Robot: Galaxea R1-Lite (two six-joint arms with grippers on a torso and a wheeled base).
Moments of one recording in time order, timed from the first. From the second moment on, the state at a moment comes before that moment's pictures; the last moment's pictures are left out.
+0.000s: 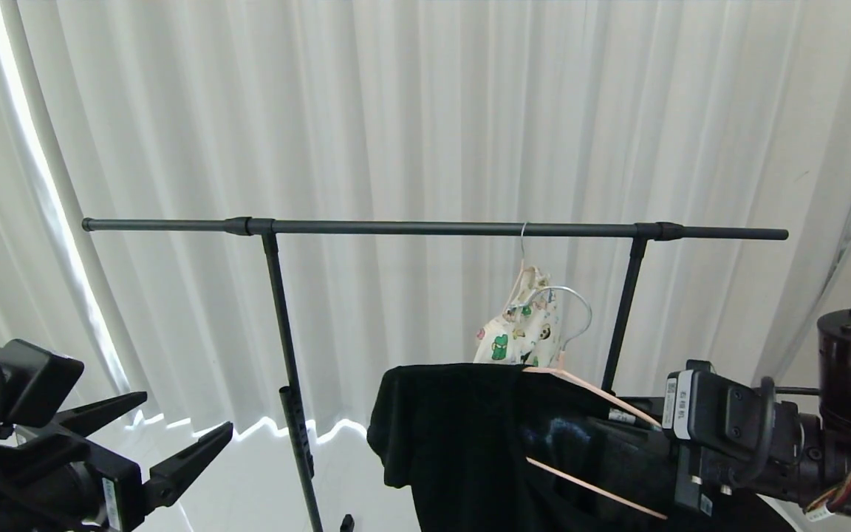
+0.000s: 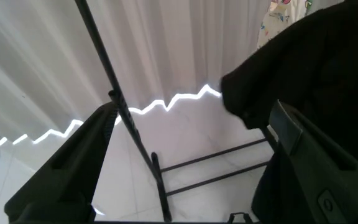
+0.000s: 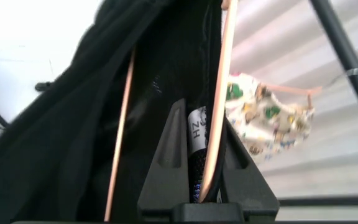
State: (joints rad) left arm -0.12 1.08 -0.24 -0.48 -0.17 0.17; right arm 0.70 1.41 -0.49 -0.54 0.24 -0.67
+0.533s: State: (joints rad) left arm -0.11 1.10 -0.27 -0.48 0.05 0.31; right arm 0.68 1.37 -0.43 -0.52 0.16 -0.60
